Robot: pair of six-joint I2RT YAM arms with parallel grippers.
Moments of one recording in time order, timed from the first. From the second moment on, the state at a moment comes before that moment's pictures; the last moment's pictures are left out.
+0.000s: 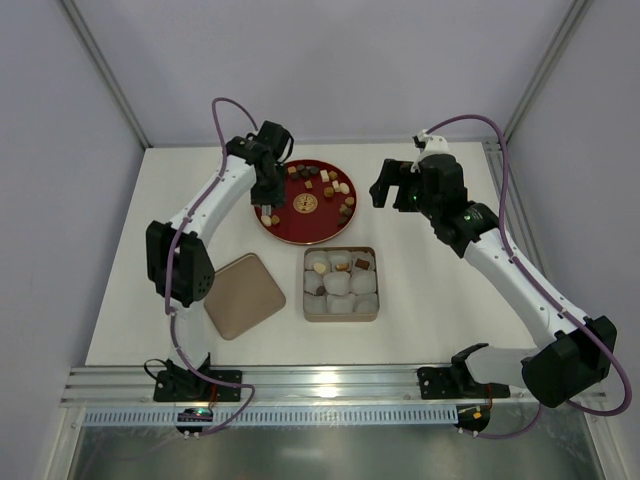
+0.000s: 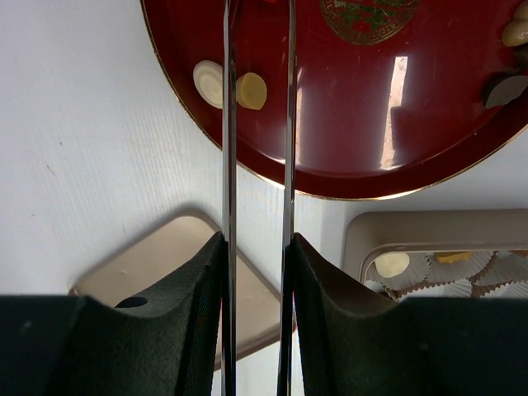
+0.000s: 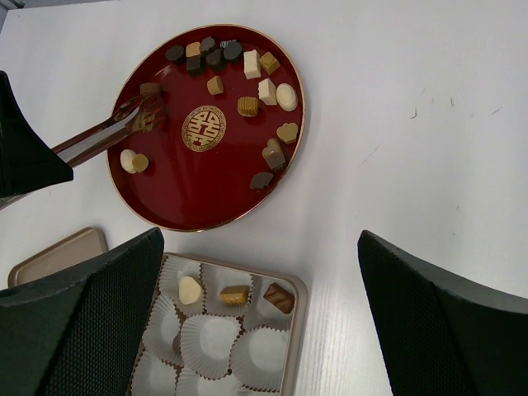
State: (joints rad) left arm -0.43 1.98 1.93 -1.11 -0.16 -0.37; right arm 0.42 1.26 1.18 -0.36 0.09 0.37
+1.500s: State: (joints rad) left arm -0.44 2.01 1.94 -1.13 -0.15 -0.36; right arm 0.42 1.26 1.18 -0.36 0.09 0.37
